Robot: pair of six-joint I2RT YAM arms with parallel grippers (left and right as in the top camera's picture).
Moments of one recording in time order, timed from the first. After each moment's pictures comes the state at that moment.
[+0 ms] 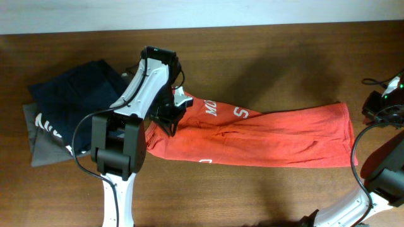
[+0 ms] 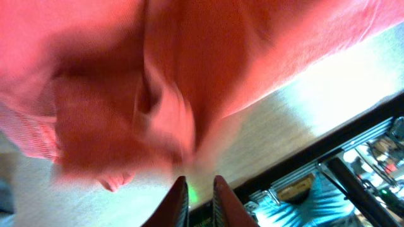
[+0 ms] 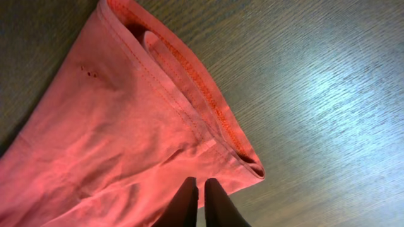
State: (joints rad) left arm -0.32 2.27 1.93 -1.67 0.21 0.31; right arm -0.62 2.00 1.75 -1.33 -0.03 0.06
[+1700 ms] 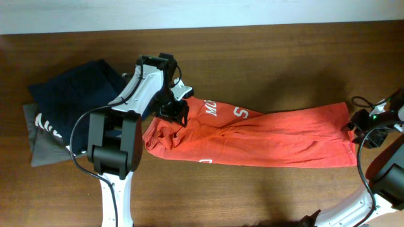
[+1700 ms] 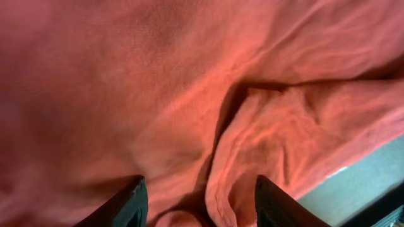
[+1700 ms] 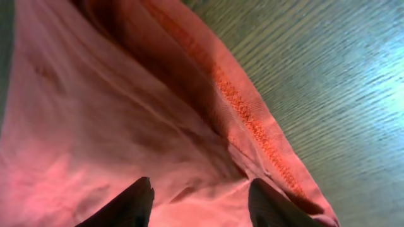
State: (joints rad) left arm -0.28 2.27 1.78 -1.26 0.31 0.27; right arm -0.70 2.00 1.42 -1.04 -0.24 0.08
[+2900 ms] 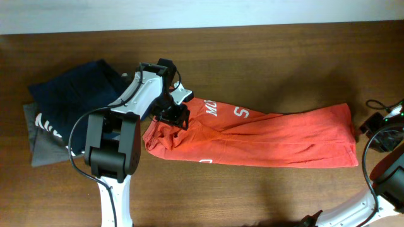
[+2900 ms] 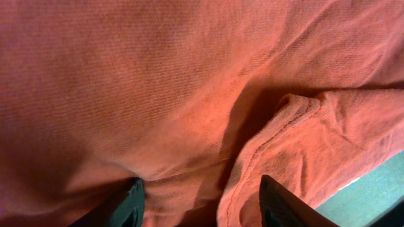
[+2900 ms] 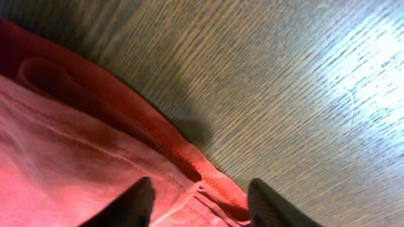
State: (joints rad) left arm -0.28 2.23 1.68 -1.16 0.33 0.26; right arm -0.77 2.00 1.45 -1.02 -0.13 0.15
